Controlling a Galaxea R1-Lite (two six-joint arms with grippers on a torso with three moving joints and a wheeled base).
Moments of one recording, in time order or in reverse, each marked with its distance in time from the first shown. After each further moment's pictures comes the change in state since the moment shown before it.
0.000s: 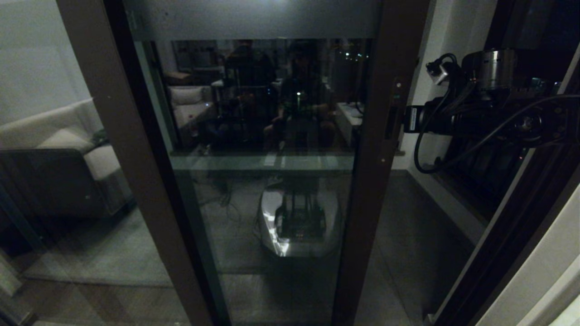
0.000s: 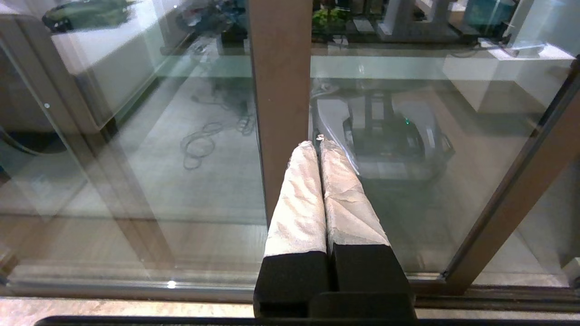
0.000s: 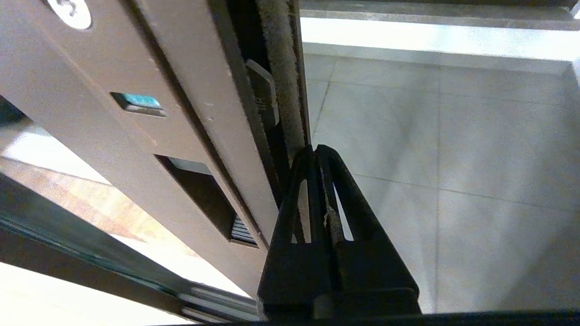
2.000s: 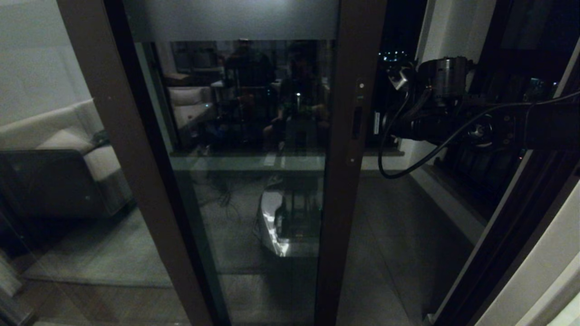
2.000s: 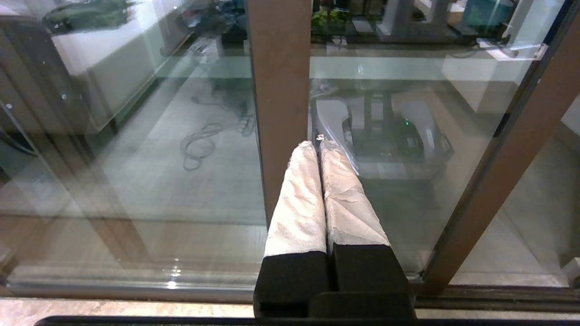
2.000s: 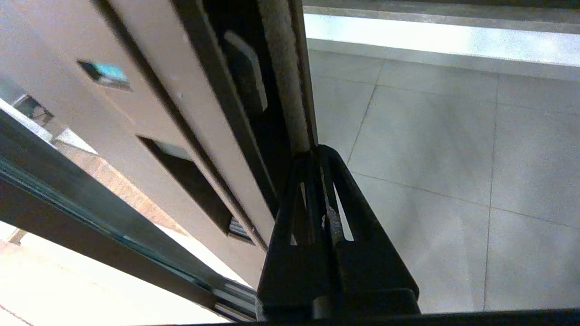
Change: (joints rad) left arm 0.000 0.000 0.000 0.000 0.000 -0.001; right arm 0.133 0.102 -0.101 -0.027 -0.003 0.041
